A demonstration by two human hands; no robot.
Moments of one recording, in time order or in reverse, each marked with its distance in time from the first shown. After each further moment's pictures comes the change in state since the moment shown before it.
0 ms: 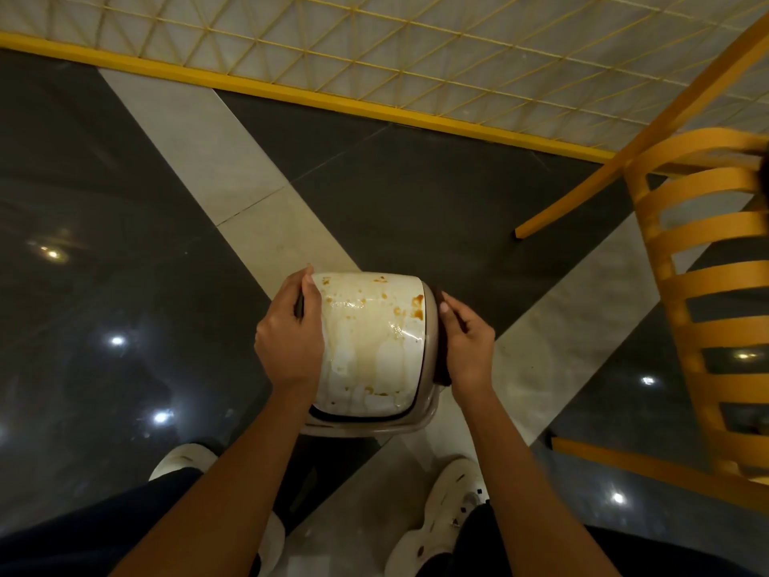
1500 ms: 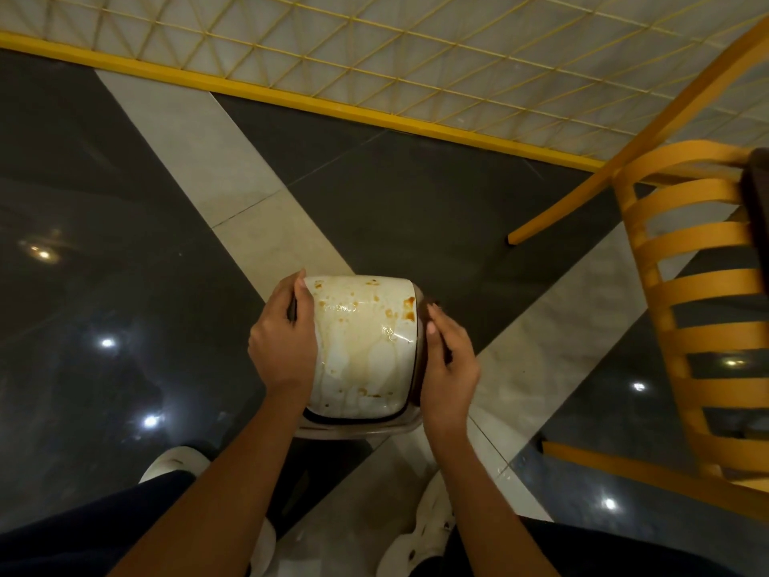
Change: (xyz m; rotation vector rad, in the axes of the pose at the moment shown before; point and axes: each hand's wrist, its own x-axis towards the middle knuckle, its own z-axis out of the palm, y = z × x) left_hand 0.000 0.000 0.000 0.019 0.024 -0.004; right_hand -0.045 -0.002 0.011 -0.003 0.140 -0.317
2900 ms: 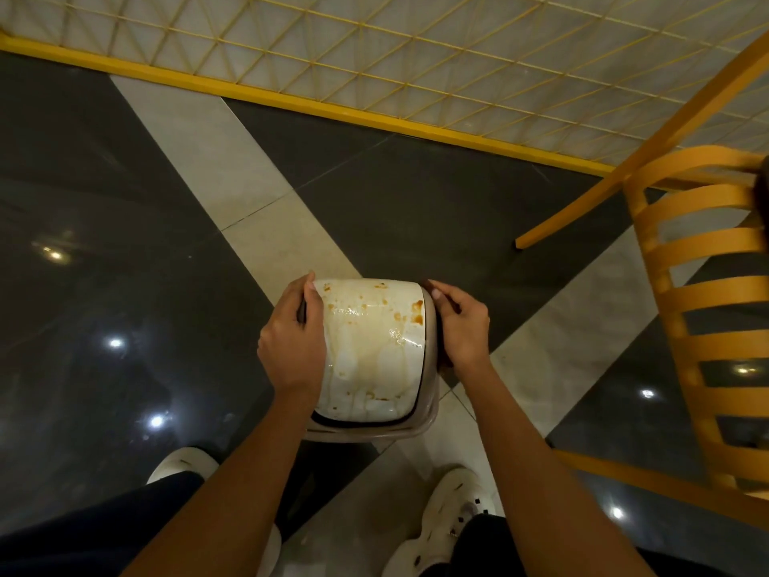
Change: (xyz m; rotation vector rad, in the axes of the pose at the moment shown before) left_hand 0.001 0.001 -0.001 -0.012 -0.014 -0.008; right_hand 0.072 -0.003 0.007 -0.123 -0.266 0.241
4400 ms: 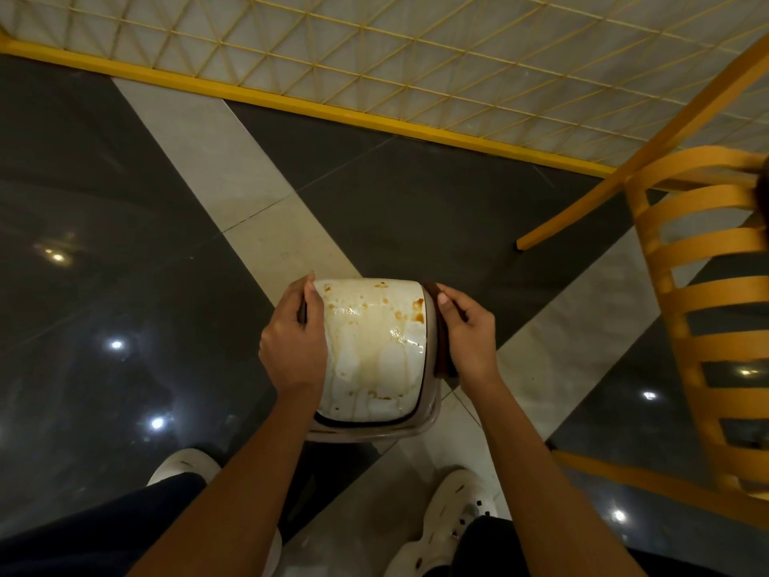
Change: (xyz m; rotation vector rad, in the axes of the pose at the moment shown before) left_hand -0.001 0.000 0.000 0.005 0.005 -0.018; right_hand -0.012 0.002 -0.006 0.080 0.001 -0.014
